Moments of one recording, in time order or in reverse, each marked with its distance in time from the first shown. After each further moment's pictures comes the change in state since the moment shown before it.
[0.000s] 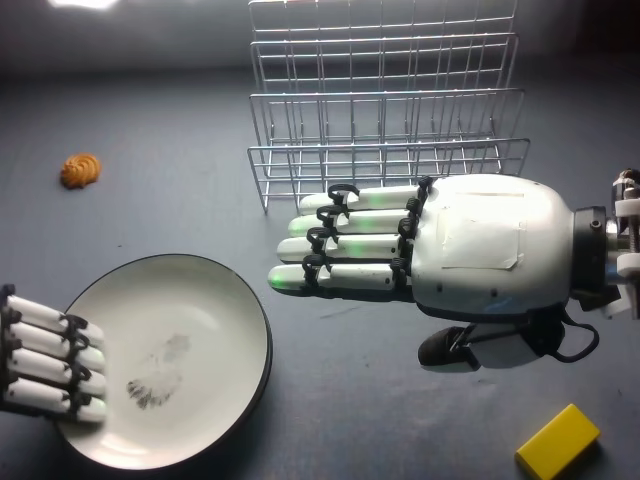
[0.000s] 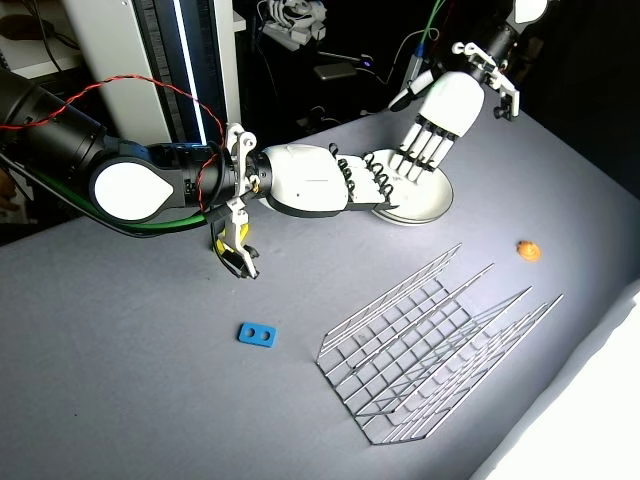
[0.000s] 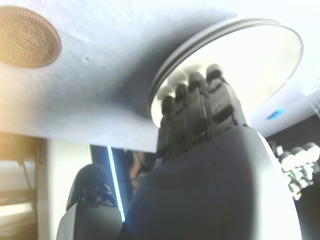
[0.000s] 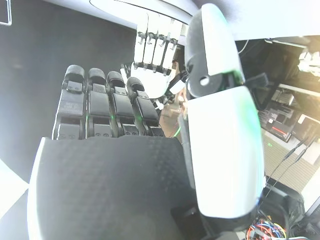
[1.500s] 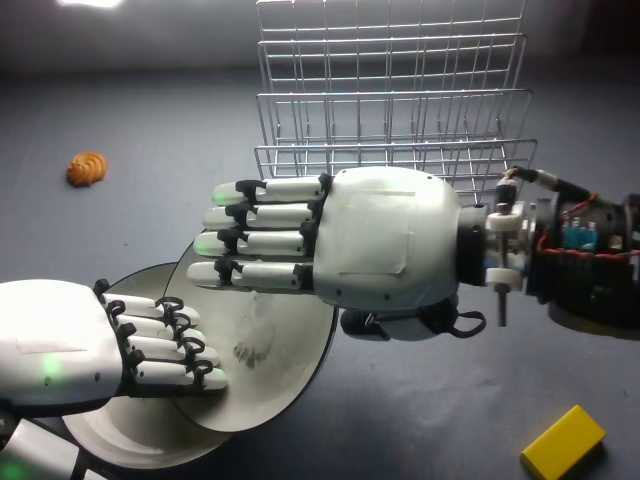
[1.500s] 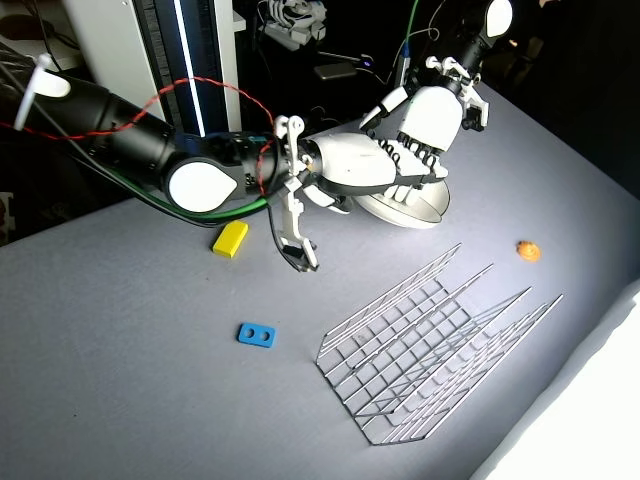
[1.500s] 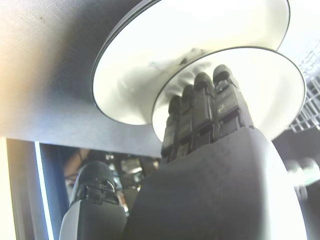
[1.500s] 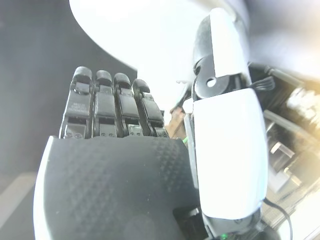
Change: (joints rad) left arm -0.005 -0.054 -0.168 -0.292 0.222 -0.001; right arm 0.057 -0.190 0.087 0.171 -0.065 -0.392
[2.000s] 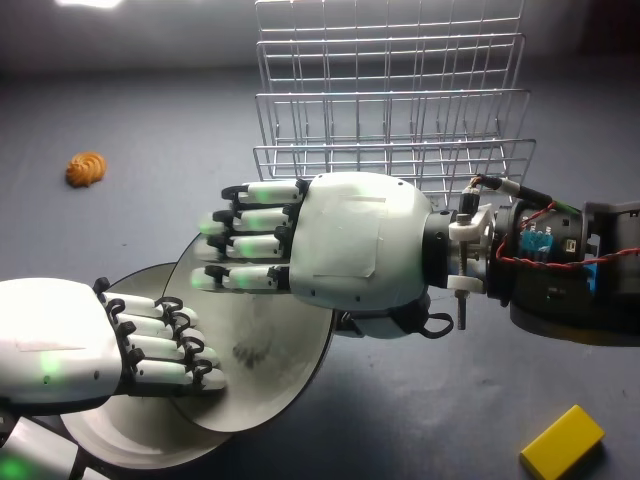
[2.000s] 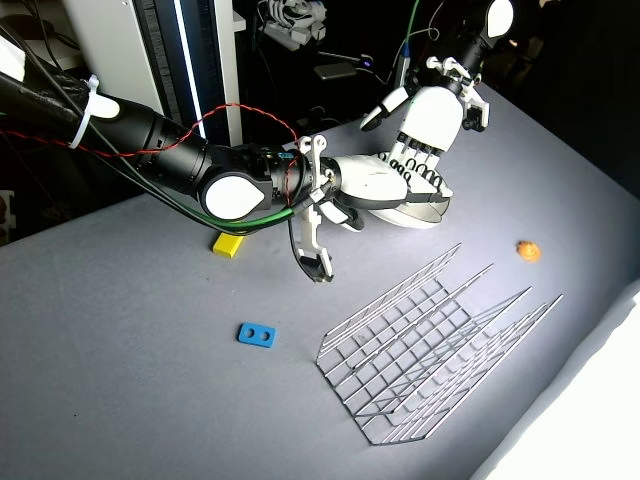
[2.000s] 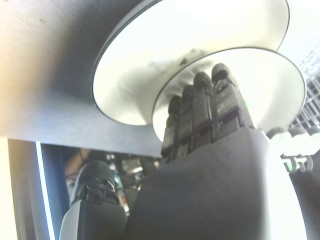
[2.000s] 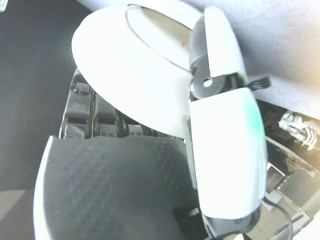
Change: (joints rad) left arm -0.002 -0.001 0.004 -0.003 -0.007 0.000; right arm 0.005 -0.081 0.057 0.050 -0.049 -0.110
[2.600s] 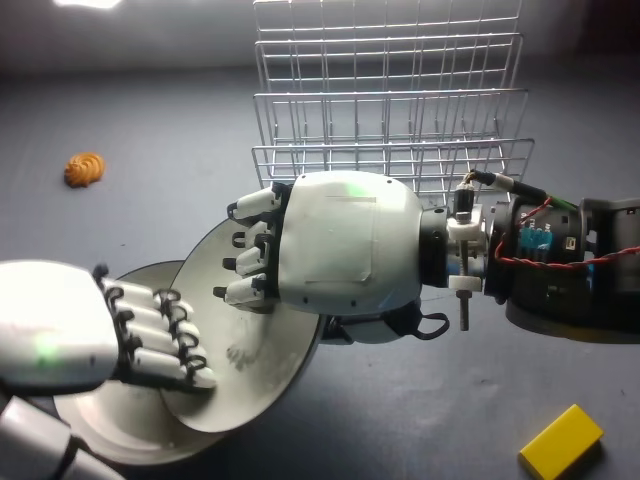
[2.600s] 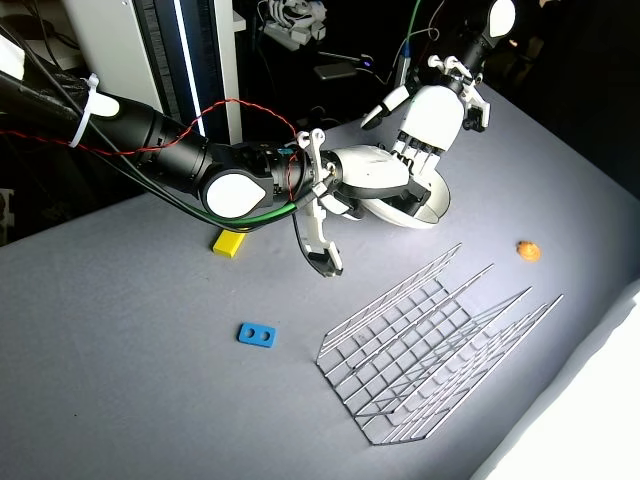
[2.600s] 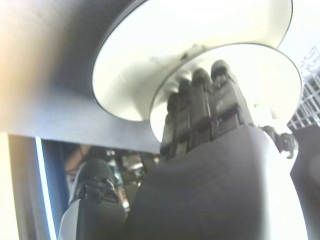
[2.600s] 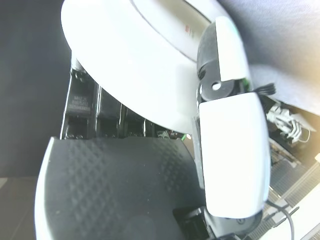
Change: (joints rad) left arm -0.062 0.028 0.036 -0.014 -0.035 0.001; right arm 0.007 -0.007 0.004 0.002 0.025 0.002
